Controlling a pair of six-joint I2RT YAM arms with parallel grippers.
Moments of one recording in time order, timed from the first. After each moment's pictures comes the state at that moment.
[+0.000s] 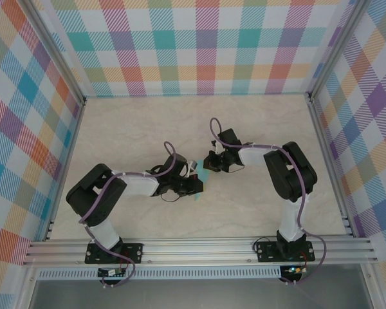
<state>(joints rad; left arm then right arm) -0.72 1.72 0.73 0.15 0.53 -0.86 0.50 1.96 1.09 -0.18 -0.50 0.66</state>
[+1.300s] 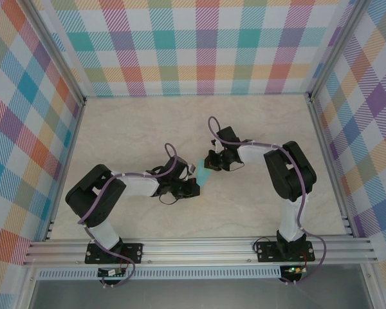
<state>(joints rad) -0.72 1.70 0.73 0.03 0.45 -0.79 0.50 1.97 1.14 -0.28 -0.46 0.61</state>
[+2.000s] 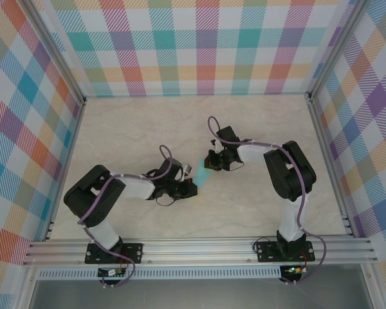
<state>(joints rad) -0.66 1.68 0.62 0.19 0.50 -0.82 0.50 1.97 1.15 -0.29 -0.46 0.60</state>
